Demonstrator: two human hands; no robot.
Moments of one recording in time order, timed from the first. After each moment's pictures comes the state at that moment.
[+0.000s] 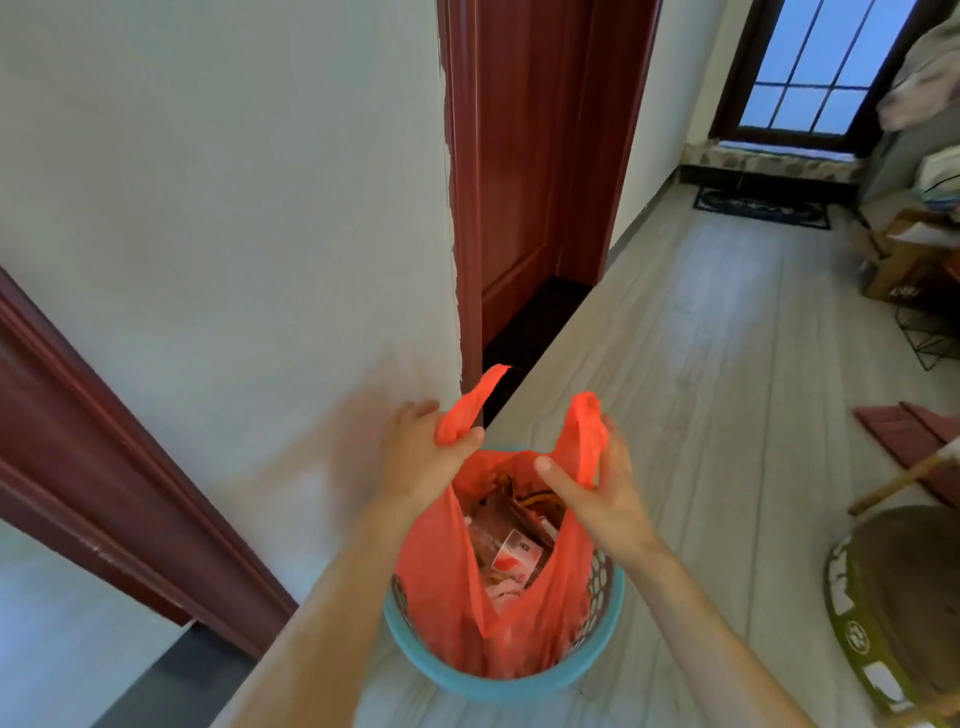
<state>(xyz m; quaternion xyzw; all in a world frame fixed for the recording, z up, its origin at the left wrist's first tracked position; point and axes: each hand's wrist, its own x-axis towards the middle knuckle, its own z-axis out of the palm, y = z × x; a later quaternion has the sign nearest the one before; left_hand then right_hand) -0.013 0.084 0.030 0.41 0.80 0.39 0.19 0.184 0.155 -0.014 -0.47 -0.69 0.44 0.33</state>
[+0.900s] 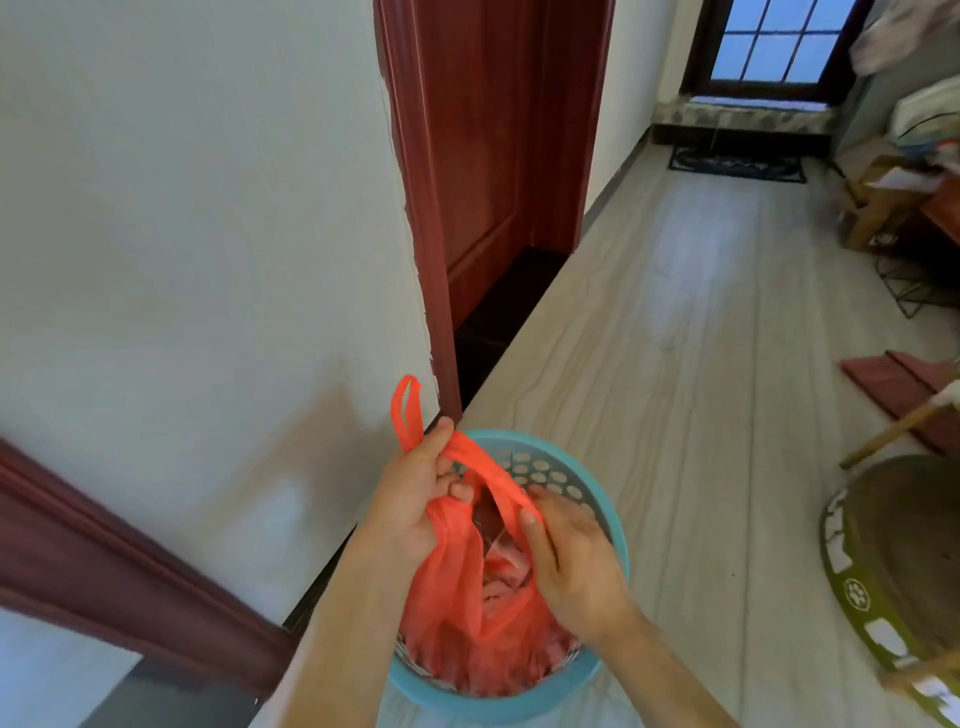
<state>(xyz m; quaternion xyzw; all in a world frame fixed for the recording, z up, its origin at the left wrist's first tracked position) 0.027 0.095 -0.011 0.06 0.51 0.67 0.54 0.194 0.117 -0.088 -0.42 -0.83 0.24 0.28</state>
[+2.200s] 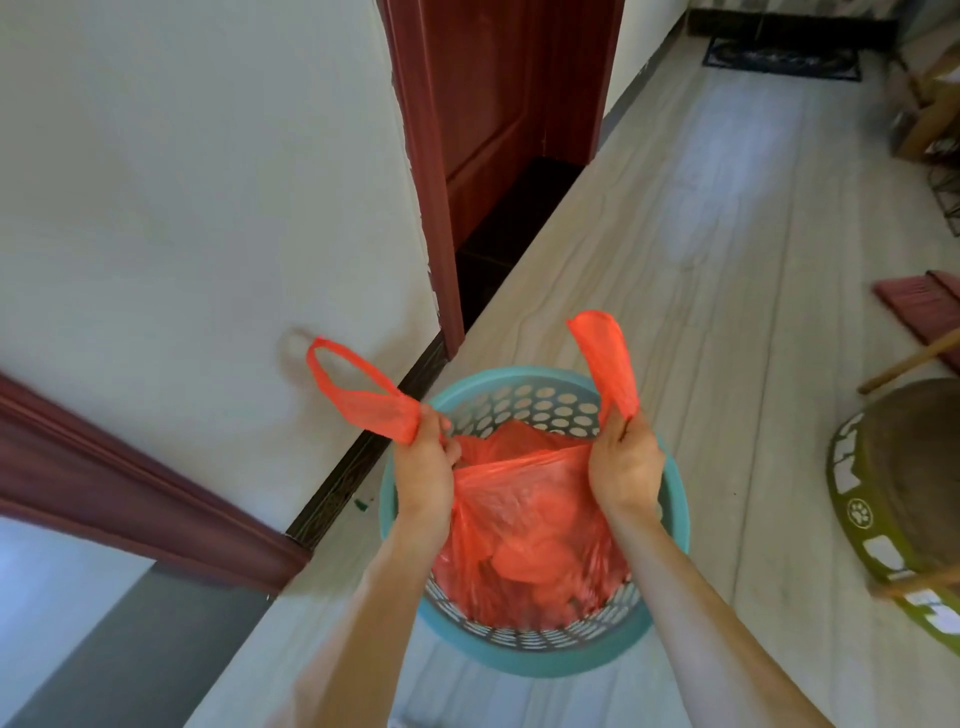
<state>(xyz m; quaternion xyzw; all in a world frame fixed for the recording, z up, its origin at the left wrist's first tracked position) 0.052 0.073 -0.102 0.11 0.67 0.64 0.35 0.202 0.153 -0.114 -0.68 -0.54 0.34 0.35</state>
